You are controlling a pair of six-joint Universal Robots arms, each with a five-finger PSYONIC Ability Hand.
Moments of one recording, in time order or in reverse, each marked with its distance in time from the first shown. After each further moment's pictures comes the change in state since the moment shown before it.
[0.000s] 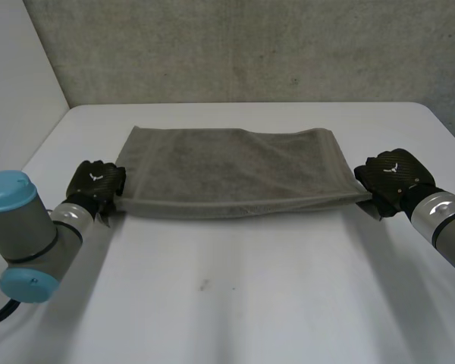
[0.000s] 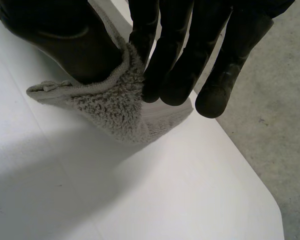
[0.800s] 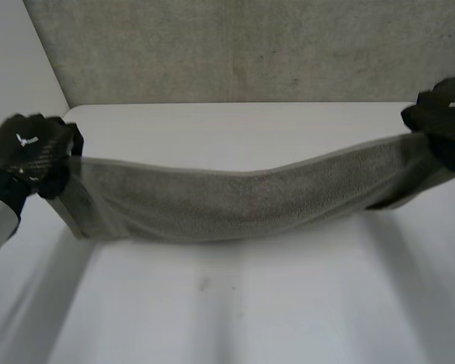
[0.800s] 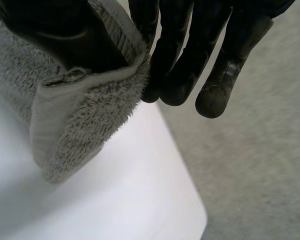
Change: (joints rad) left arm 0.117 0.749 -0.318 -0.249 0.160 -0.088; right arm -0.120 -0.384 -0.208 0.560 -0.134 -0.197; left_hand 0.277 0.287 0.286 0.288 0.286; right_hand 0.000 0.000 0.000 0.000 0.003
